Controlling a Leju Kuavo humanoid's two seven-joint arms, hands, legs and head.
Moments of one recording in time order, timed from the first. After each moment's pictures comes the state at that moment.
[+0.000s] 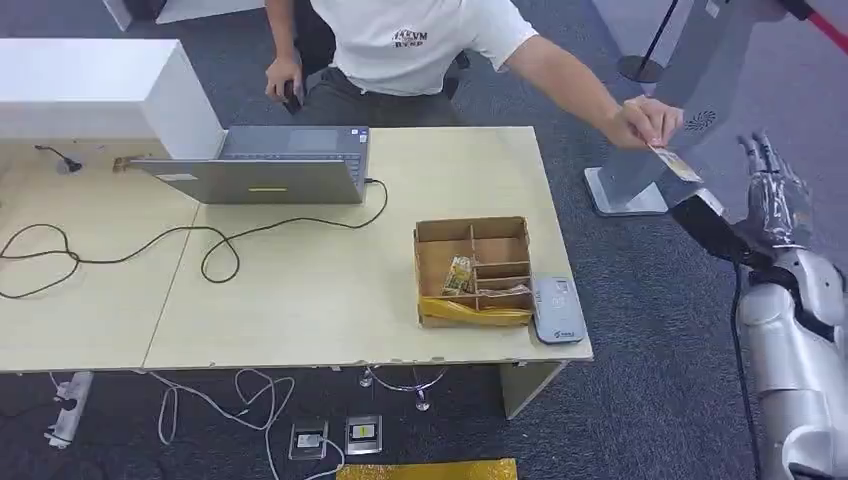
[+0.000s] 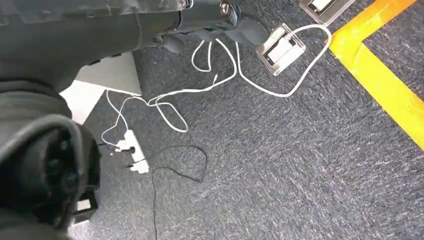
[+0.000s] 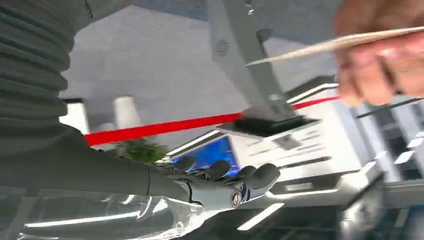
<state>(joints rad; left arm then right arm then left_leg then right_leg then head) -0.26 0.26 -0.79 -0.24 -1.36 0.06 -0.29 -0.56 -0.47 -0.05 -1.03 0.83 -0.15 -0.28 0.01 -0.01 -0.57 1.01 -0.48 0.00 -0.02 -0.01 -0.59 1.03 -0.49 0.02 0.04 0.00</state>
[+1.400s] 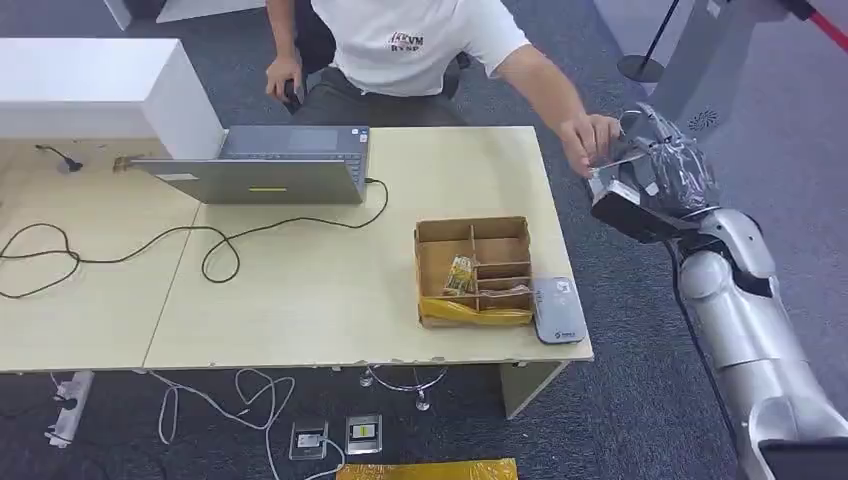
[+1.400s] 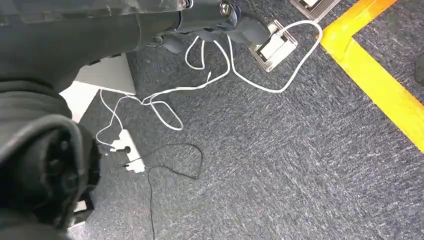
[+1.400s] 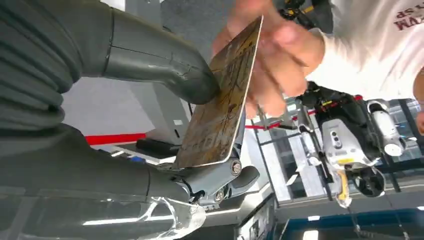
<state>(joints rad) -0.26 0.26 -0.81 -0.24 -1.35 0.06 -0.30 -0.67 -0.44 0.26 -1.09 0.73 -0.07 -0.34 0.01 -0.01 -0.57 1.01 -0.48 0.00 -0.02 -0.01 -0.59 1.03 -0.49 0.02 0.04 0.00</state>
